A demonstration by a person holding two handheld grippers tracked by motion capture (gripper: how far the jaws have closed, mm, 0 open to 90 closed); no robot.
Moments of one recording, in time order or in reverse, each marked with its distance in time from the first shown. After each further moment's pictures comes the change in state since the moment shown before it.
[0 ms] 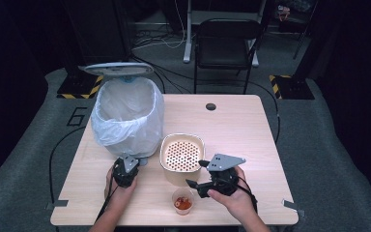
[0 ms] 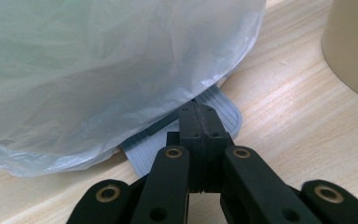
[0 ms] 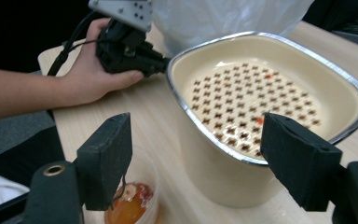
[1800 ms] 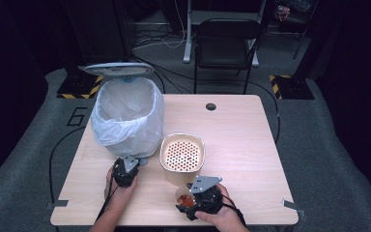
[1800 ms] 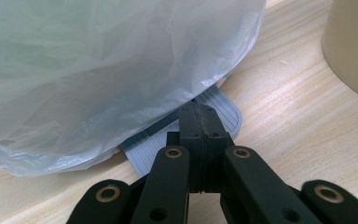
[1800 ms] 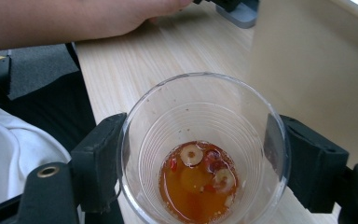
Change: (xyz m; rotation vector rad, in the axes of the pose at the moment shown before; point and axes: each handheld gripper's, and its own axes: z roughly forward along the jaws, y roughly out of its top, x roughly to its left) left arm 0.000 0.000 0.000 0.001 -0.002 -0.005; right arm 0.032 -0.048 0.048 0.146 0.109 -0.045
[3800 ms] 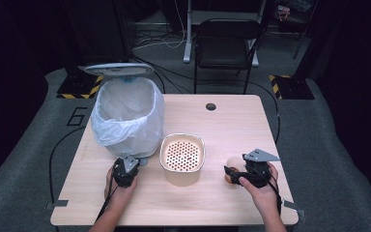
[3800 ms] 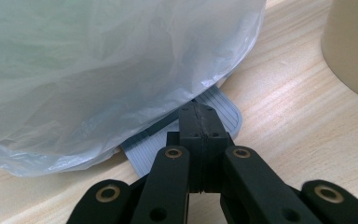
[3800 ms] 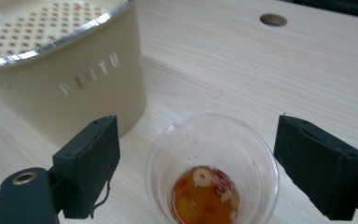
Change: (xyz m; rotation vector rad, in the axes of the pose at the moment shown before) left arm 0.000 0.000 -0.001 0.005 0.001 0.006; right arm -0.102 -0.037 -0.091 -0.112 -0.446 0.309
